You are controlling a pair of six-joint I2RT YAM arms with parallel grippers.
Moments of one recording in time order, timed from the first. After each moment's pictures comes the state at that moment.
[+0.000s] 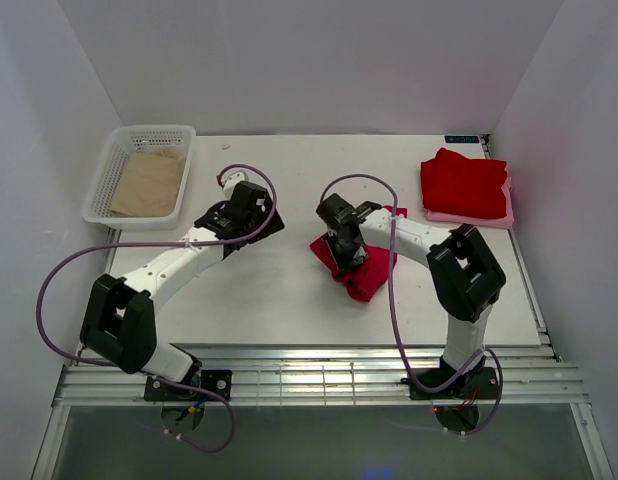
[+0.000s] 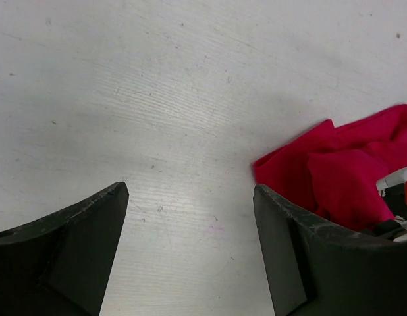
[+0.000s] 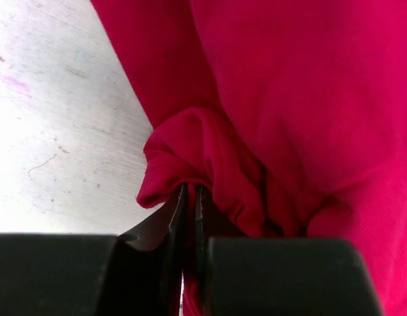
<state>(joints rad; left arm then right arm) -0.53 1.48 1.07 -0.40 -0.29 -0.78 0.74 1.86 1.31 -0.75 0.05 0.28</state>
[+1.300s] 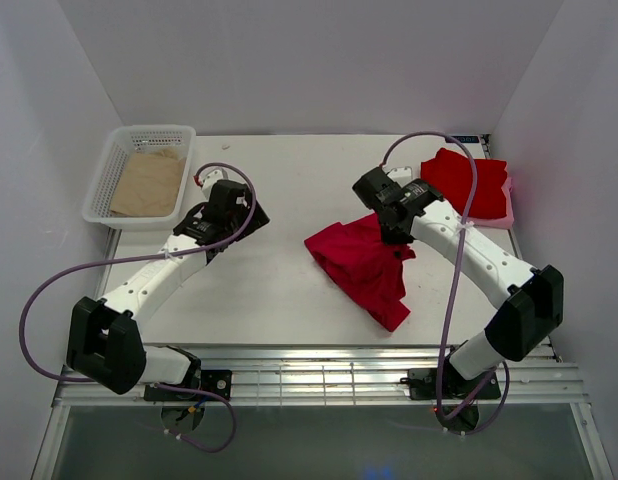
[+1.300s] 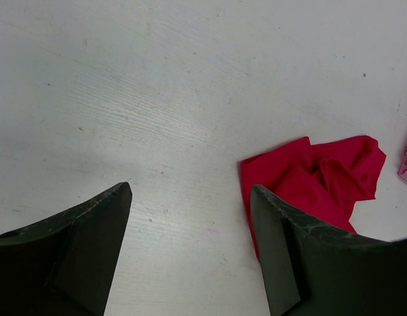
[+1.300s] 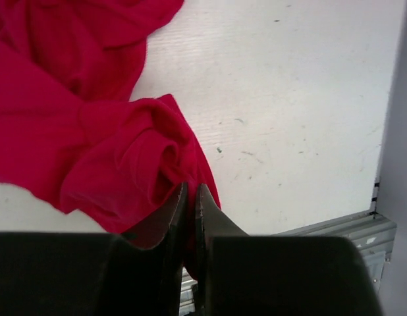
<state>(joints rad) -0.44 1.34 1.02 -0.40 -0.27 -0.80 0.69 1.51 1.45 -1.18 0.53 0.54</state>
